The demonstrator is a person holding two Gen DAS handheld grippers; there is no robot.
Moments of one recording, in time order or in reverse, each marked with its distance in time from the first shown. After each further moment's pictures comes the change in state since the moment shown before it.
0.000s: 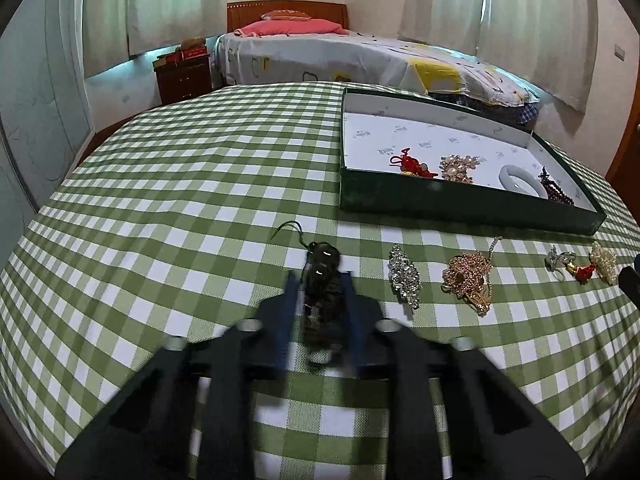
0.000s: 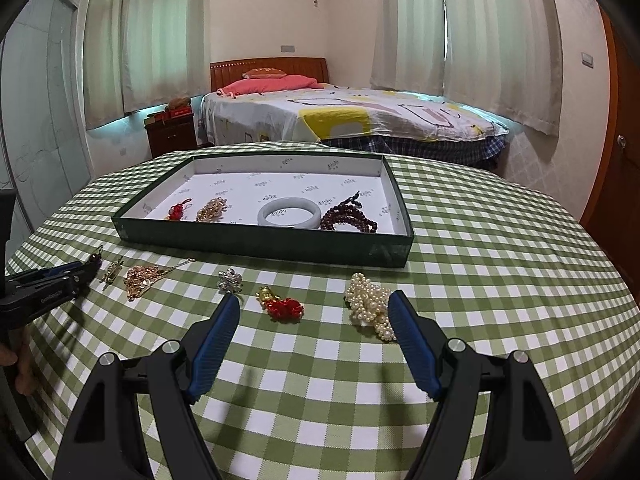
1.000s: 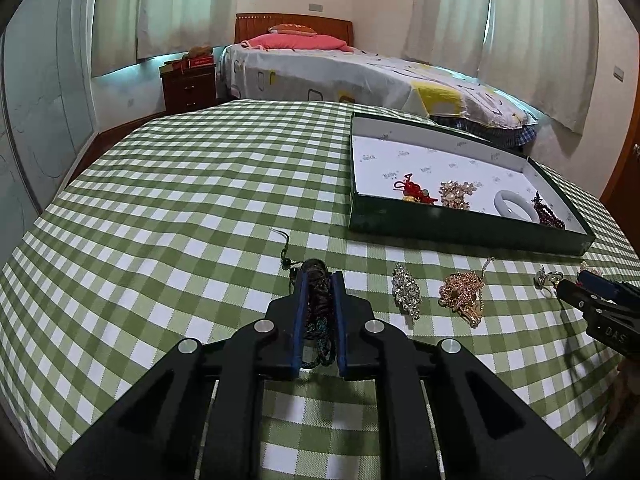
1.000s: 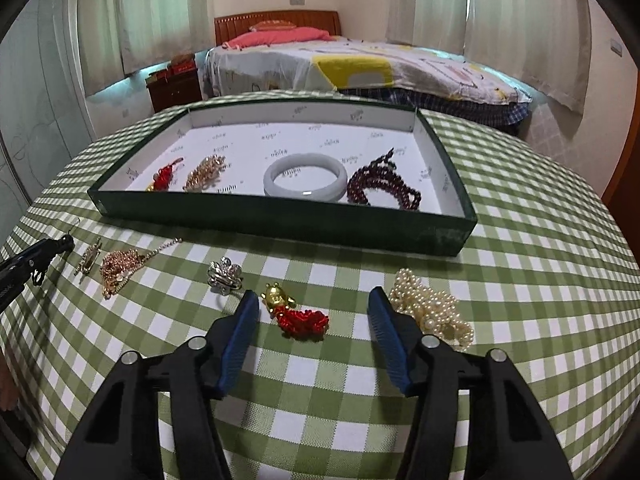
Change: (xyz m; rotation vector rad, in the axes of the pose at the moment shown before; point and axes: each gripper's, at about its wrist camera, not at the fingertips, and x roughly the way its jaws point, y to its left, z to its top) left arm -0.017 0.016 0.003 -0.049 -0.054 -0.018; right arm 0.058 0.011 0.014 -0.018 0.196 0.041
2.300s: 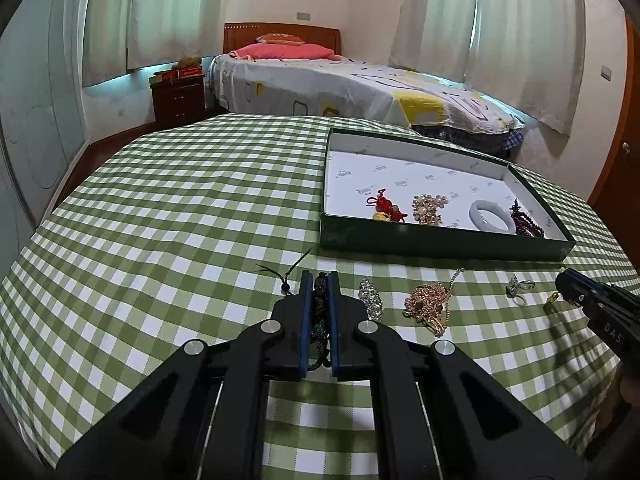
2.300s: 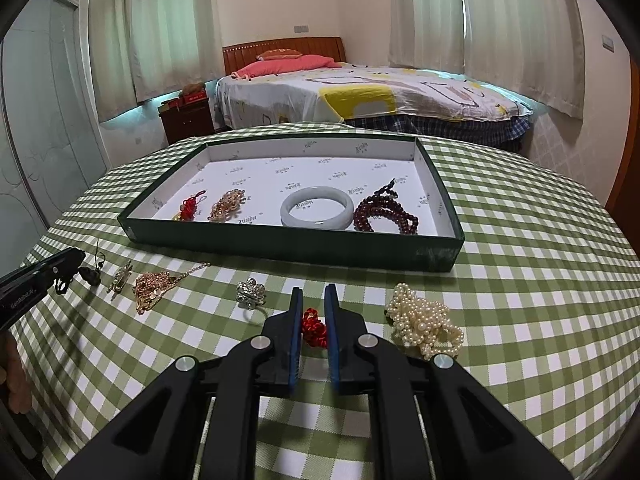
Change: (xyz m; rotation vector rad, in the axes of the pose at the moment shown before) left arm -0.016 -0.017 0.009 0.024 -0.034 -0.035; right arm -0.031 -0.002 -0.004 0.023 -0.114 0.051
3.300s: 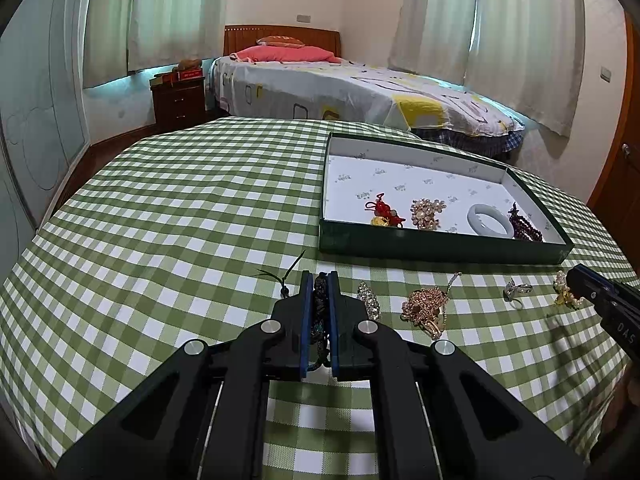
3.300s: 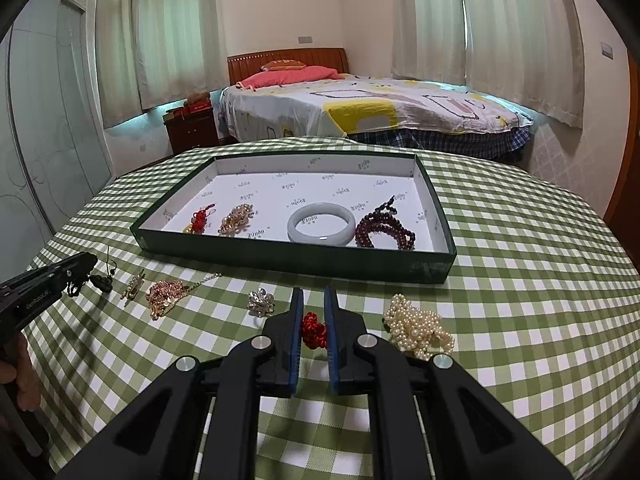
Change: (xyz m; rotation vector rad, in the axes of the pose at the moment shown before) left arm -0.002 -0.001 0.001 -0.001 -0.008 0.000; right arm -0.016 0.004 0.006 -0.008 -0.046 0.008
